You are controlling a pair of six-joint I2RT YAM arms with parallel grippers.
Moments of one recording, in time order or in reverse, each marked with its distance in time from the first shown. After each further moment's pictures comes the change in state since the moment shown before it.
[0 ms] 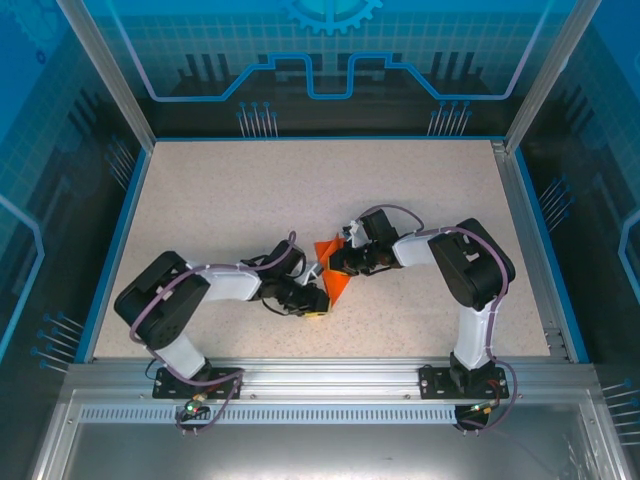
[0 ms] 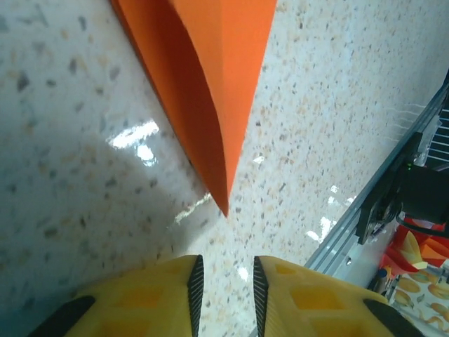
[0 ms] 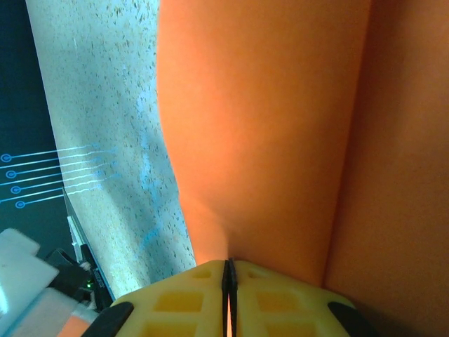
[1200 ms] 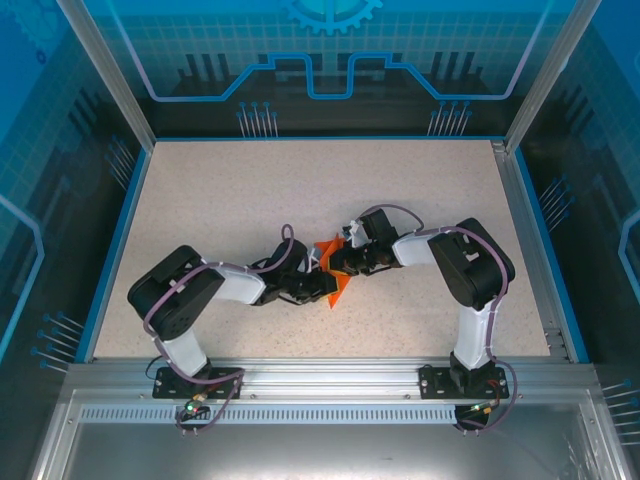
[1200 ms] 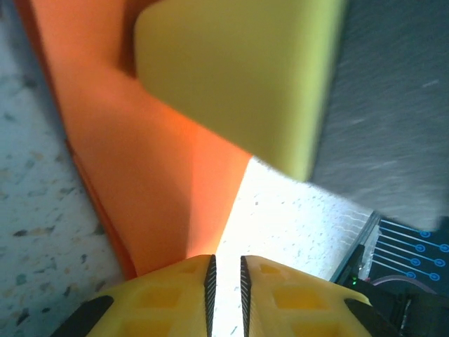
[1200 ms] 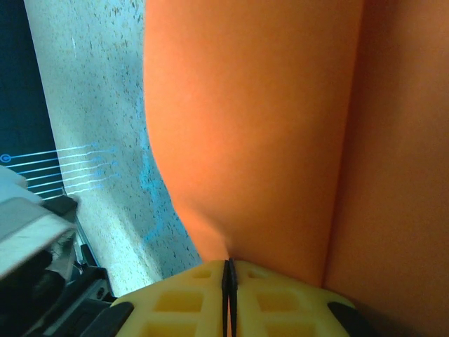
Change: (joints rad) left arm -0.026 0.118 -0.032 0.429 -0.167 -0.325; right arm 0.000 0.004 0.005 -0.008 -0.001 0.000
